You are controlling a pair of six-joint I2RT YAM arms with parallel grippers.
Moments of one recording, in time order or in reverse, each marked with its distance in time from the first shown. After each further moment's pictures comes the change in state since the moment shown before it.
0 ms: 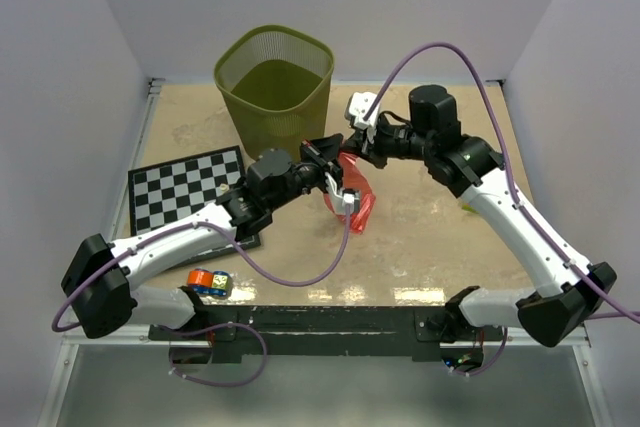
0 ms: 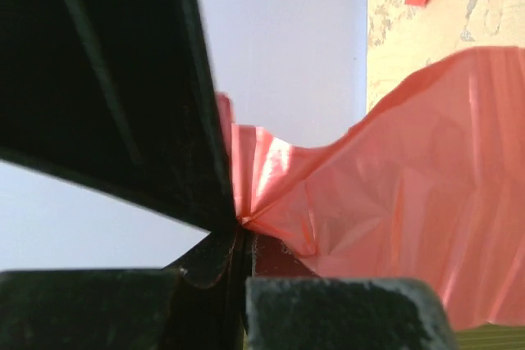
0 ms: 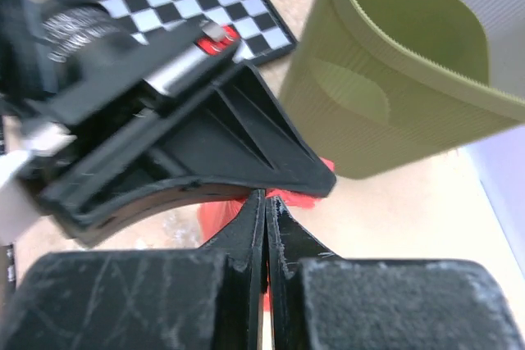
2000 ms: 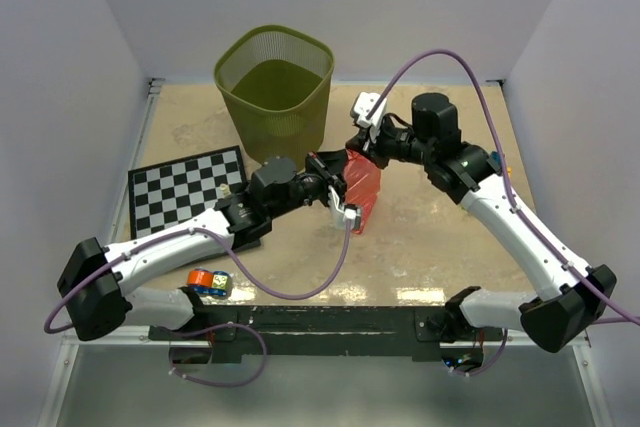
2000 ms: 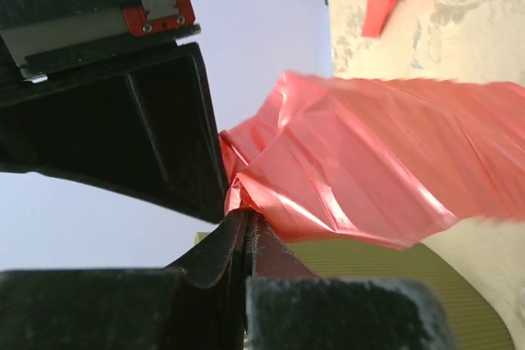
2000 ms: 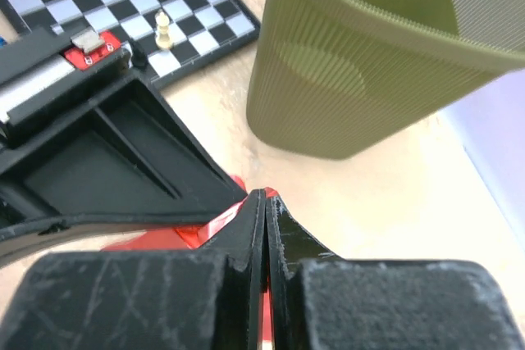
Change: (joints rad) left arm -0.061 -0.032 -0.001 -0.081 0.033 0.003; right arm -0.027 -0.045 -0.115 0.127 0.121 0.062
